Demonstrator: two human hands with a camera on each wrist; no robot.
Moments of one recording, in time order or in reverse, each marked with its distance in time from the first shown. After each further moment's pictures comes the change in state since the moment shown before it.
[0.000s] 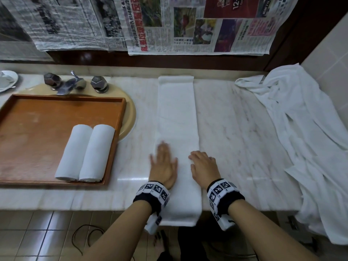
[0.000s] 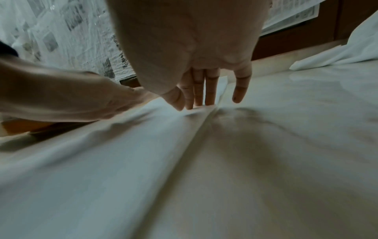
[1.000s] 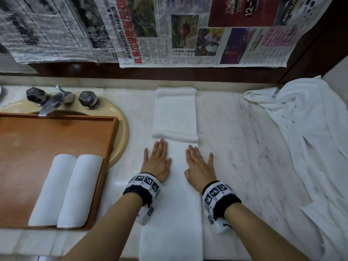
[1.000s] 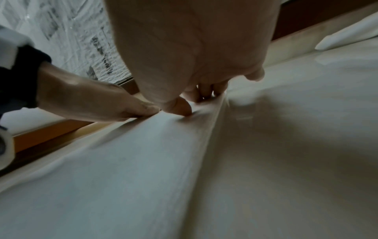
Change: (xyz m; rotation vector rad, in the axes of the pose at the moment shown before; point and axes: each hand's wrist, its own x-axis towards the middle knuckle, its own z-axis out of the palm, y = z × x) left_hand 0.129 0.013 -0.049 0.330 -0.193 0.061; right_hand 0.108 0.012 -0.024 -0.119 -0.270 0.075
